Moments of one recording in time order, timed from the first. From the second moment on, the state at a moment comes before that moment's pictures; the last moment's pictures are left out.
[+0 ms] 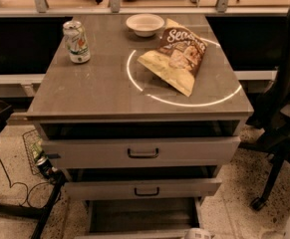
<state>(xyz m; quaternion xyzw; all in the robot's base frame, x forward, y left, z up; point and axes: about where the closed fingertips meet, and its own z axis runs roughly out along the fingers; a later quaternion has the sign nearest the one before) 0.333 -0.163 0.140 -0.69 0.72 -0.02 0.09</state>
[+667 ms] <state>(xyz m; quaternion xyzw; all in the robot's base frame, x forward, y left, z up) 0.382 -0.160 0.131 -0.70 0.70 -0.03 0.12</state>
